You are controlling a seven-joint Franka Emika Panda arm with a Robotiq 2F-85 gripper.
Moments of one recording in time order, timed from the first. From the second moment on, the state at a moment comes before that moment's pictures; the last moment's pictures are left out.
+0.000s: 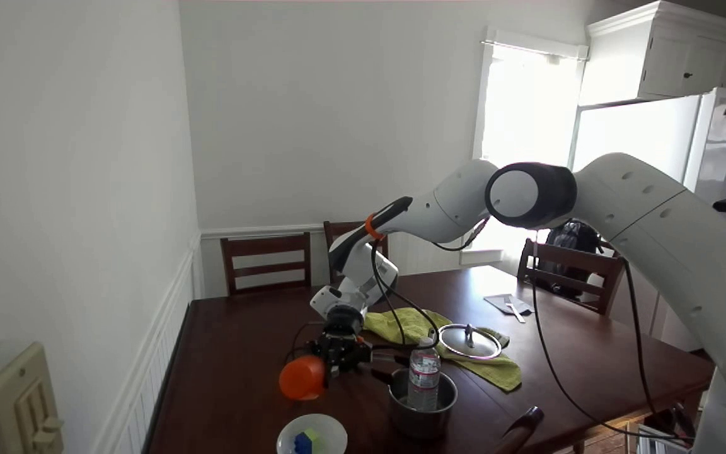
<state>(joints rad) -0.25 0.88 0.20 -1.49 0.89 1.40 -2.37</state>
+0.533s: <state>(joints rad) -0.10 0.62 0.11 -1.63 0.88 1.71 -2.33</state>
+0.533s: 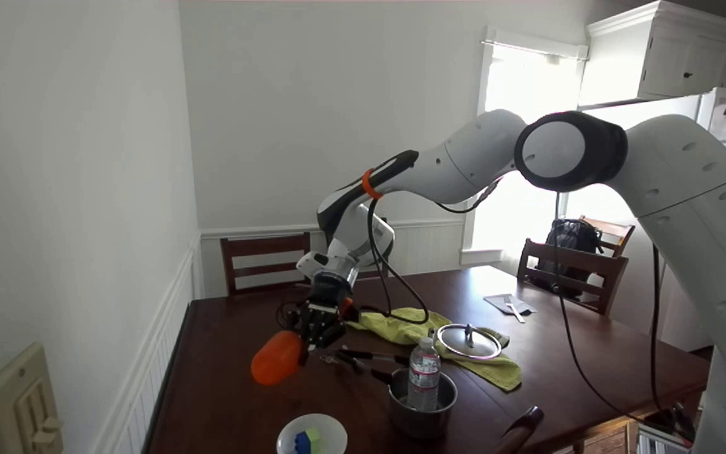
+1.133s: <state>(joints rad) 0.02 0.45 0.07 -1.68 0.61 2.03 -2.14</state>
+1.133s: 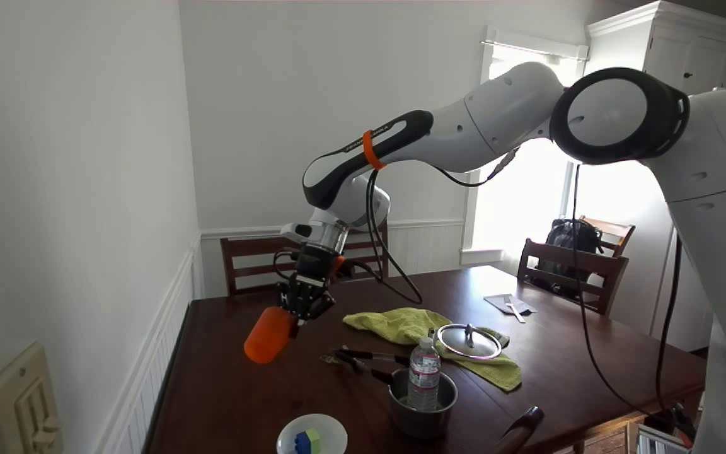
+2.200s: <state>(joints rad) -0.09 0.00 -0.06 -2.36 0.30 2.72 -1.72</state>
